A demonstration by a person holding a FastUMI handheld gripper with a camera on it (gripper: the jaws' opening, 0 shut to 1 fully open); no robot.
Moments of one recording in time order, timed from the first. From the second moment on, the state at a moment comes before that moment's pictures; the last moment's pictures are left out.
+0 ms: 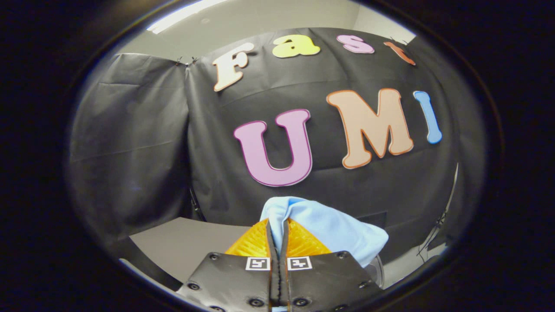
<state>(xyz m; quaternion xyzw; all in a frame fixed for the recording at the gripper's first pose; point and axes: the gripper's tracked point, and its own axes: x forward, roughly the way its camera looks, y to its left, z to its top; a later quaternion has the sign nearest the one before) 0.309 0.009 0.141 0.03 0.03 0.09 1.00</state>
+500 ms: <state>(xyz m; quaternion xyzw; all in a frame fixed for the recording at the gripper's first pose) 0.354 -0.093 -0.010 0.03 0.13 0.03 0.99</state>
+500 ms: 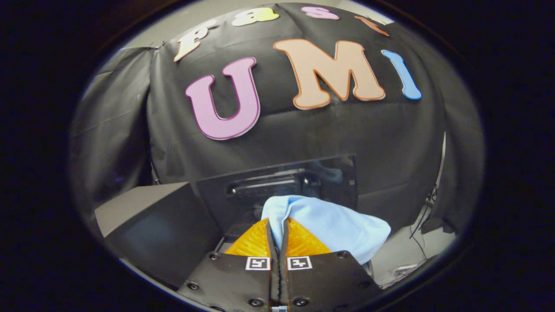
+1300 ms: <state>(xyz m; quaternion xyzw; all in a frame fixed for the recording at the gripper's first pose) 0.362 -0.087 -0.132 0.07 0.21 0.02 0.97</state>
